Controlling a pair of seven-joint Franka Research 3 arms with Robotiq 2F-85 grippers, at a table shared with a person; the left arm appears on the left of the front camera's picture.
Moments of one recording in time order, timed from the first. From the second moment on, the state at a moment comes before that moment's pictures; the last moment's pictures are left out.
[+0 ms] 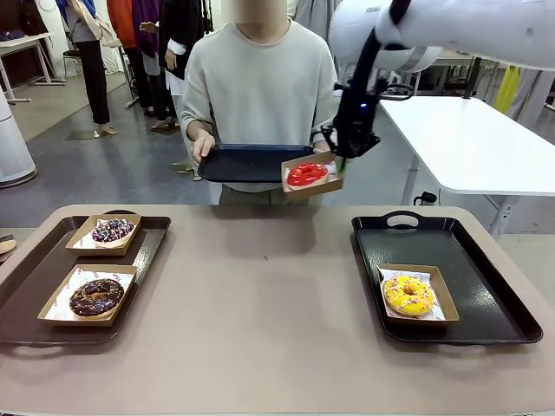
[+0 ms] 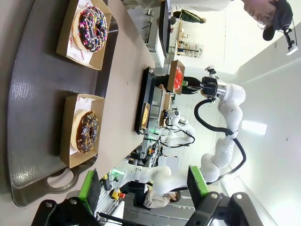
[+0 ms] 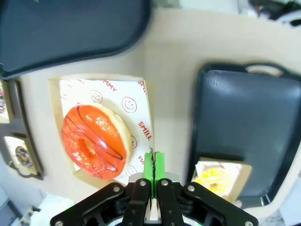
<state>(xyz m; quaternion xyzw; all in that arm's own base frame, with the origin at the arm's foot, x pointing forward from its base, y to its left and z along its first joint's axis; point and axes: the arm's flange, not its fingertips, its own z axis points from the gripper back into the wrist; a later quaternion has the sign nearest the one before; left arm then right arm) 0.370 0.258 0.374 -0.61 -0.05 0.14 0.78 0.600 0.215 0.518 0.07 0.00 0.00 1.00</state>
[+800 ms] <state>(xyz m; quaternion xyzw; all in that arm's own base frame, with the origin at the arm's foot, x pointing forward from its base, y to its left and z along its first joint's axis) 0.370 0.258 0.375 -0.61 -0.05 0.14 0.78 0.539 0.025 0.471 0.01 -0.04 -0.08 1.00</state>
